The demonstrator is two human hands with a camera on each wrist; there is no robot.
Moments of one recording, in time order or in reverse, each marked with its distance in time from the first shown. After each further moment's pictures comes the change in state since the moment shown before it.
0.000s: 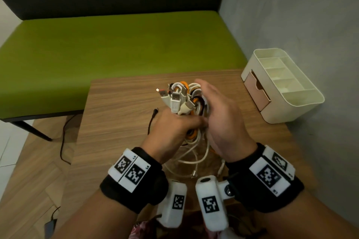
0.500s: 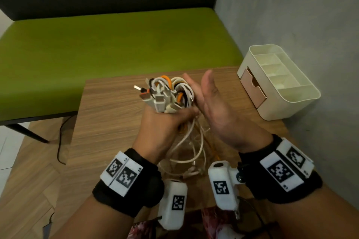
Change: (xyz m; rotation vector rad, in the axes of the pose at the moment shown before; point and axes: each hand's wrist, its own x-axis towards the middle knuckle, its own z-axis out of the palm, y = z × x) left_hand 0.000 0.005 0.001 0.038 0.168 0.131; right_hand -0.001 -0.021 -0.024 -0.226 -0.541 0.122
